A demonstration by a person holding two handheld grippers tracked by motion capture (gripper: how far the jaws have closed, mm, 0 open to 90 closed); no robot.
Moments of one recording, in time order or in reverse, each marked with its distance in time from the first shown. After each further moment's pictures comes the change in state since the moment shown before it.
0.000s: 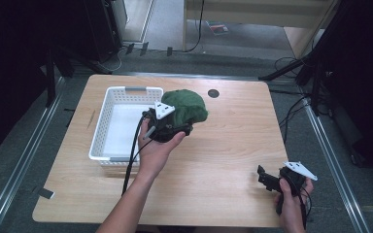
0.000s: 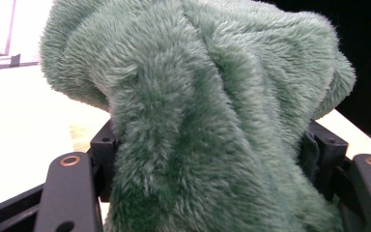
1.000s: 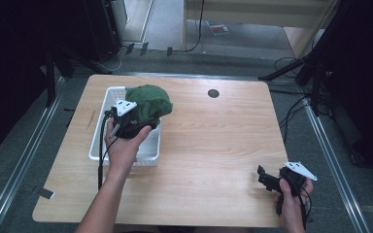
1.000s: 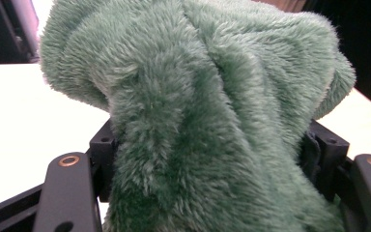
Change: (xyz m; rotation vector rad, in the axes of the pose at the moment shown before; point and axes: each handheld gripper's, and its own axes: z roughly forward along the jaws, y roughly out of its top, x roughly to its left) left arm 0.078 -0.010 -0.031 -0.043 0.149 -0.071; right arm 0.001 0.000 0.000 0.000 -0.005 -0.001
